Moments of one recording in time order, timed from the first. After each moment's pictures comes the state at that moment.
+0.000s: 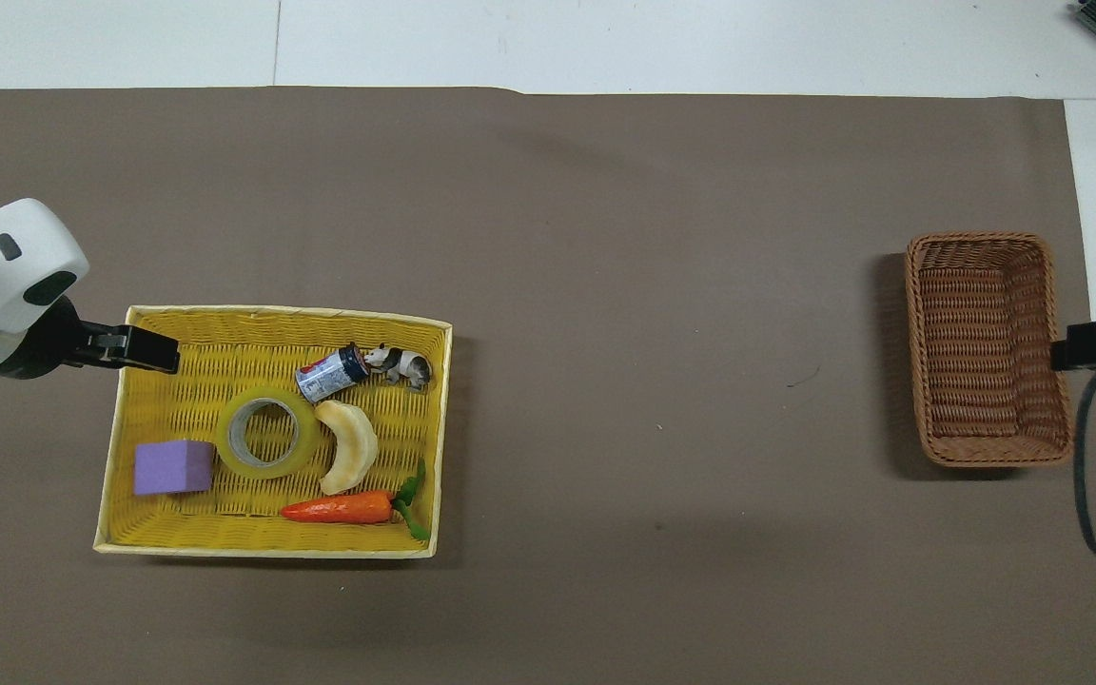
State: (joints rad) left arm 0.14 -0.07 -0.21 -1.90 -0.09 1.78 0.10; right arm 0.10 -0.15 -0.12 -1.61 -0.03 1.51 0.11
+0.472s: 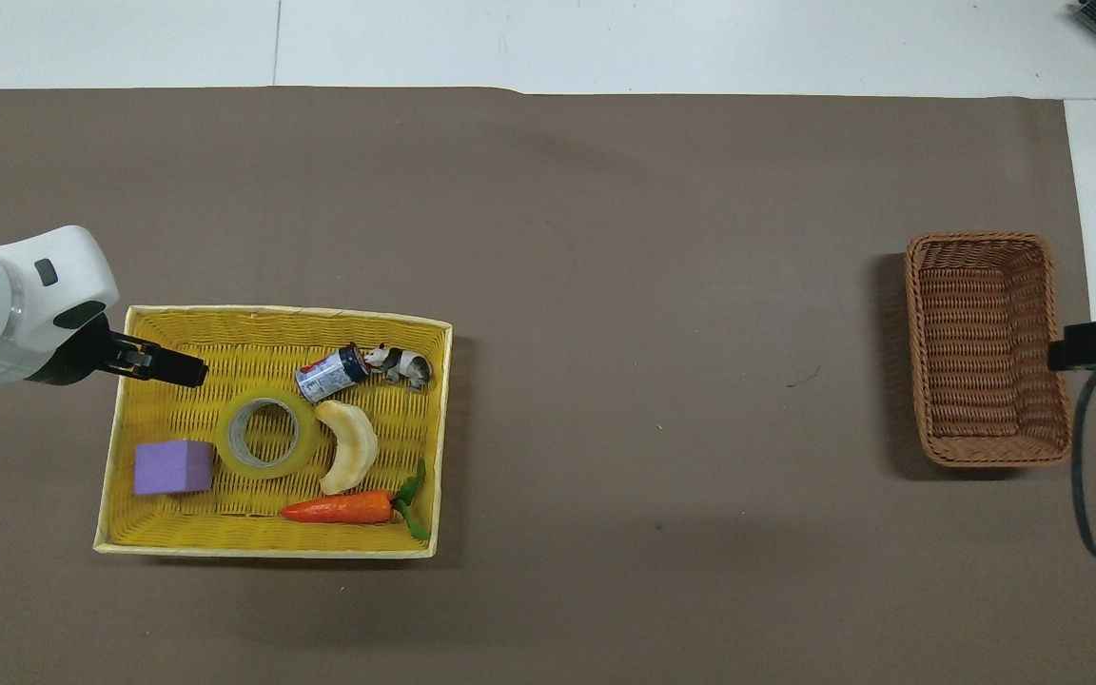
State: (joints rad) left arm 0.14 -0.07 -0.20 -1.98 -0.13 1.88 0.31; right arm 0.10 -0.15 -0.12 -1.61 -0.03 1.51 0.11
